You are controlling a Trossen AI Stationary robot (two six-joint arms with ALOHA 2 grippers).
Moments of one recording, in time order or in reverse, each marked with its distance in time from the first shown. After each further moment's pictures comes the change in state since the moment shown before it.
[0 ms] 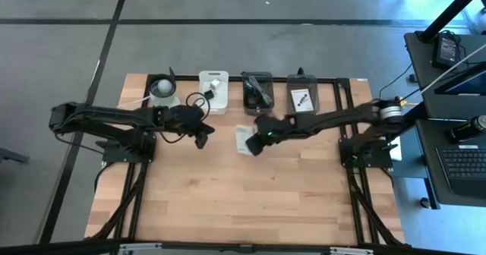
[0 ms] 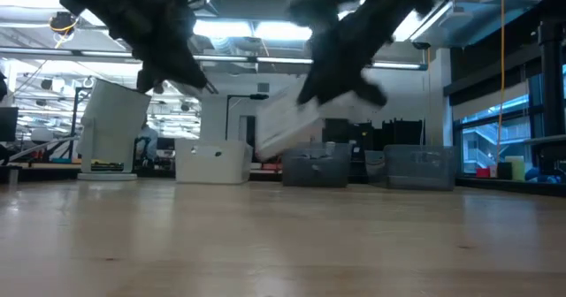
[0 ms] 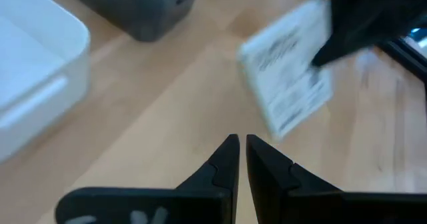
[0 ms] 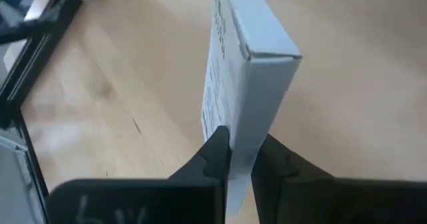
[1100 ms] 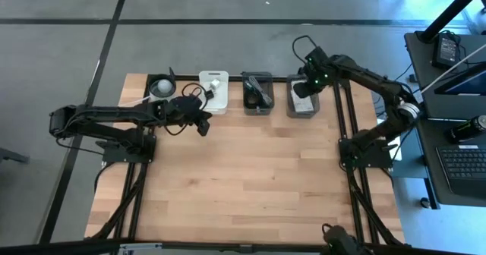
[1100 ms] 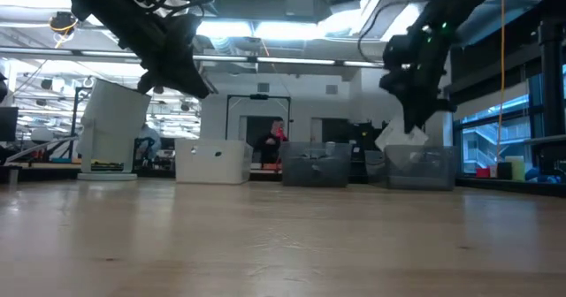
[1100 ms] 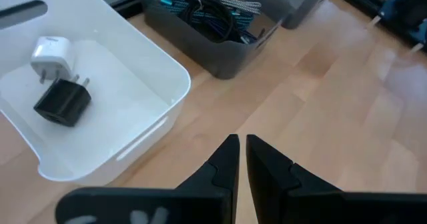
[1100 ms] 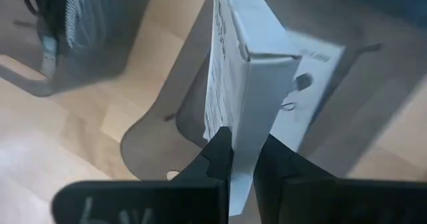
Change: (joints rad) left arm 0.140 0.005 0.000 -0.001 -0.132 0.088; right arm -0.928 -0.202 0.004 -0.637 -0.213 -0.686
